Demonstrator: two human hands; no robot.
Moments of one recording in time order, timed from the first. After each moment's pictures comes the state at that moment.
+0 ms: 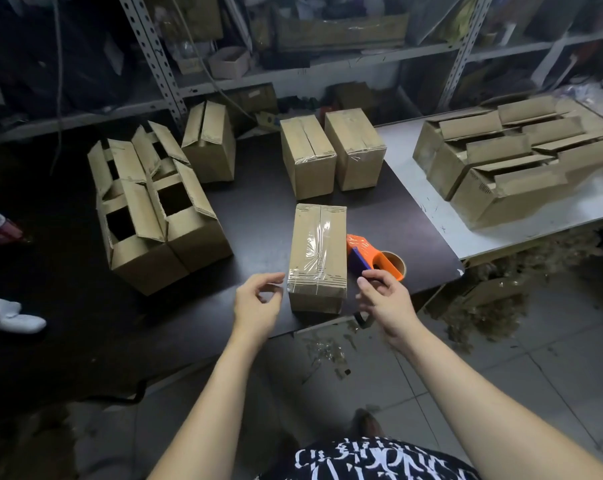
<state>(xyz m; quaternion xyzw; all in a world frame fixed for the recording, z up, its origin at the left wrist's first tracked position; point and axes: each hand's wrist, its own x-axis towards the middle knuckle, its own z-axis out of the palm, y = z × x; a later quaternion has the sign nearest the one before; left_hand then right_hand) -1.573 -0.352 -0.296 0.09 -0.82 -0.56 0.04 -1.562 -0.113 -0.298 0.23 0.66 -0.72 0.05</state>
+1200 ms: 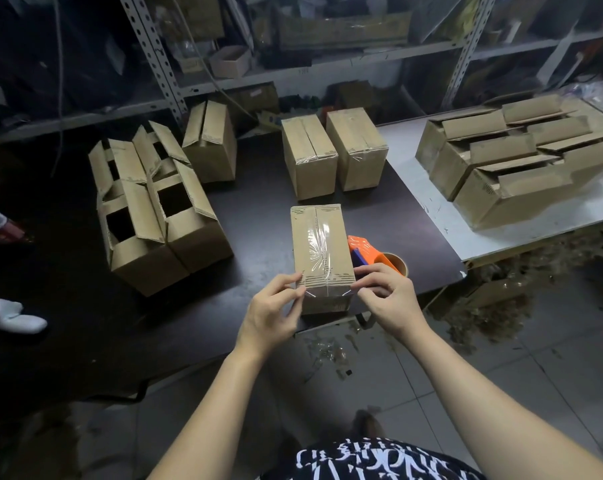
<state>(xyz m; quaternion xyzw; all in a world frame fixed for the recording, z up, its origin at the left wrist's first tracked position) -1.570 -0.349 -0.309 -0.23 -0.88 -0.38 0.16 -1.569 -0.101 -0.302 0.02 0.82 -0.57 -0.05</state>
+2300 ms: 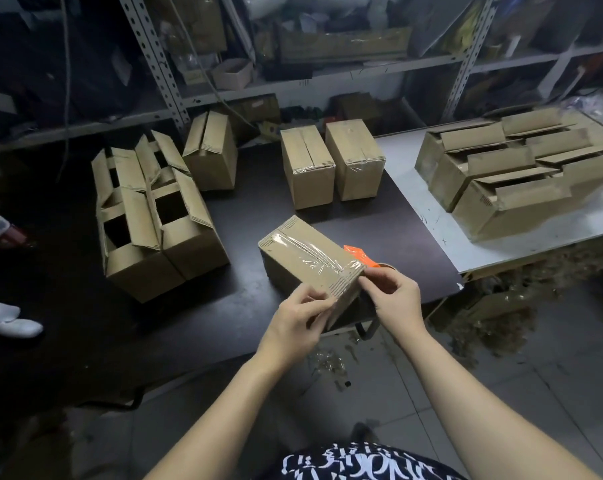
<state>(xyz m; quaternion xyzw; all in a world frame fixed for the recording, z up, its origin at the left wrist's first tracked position) -1.564 -0.298 -0.294 -0.24 -0.86 -0.44 0.10 -1.588 -0.087 -0.303 0.14 0.78 -0.60 -0.09</state>
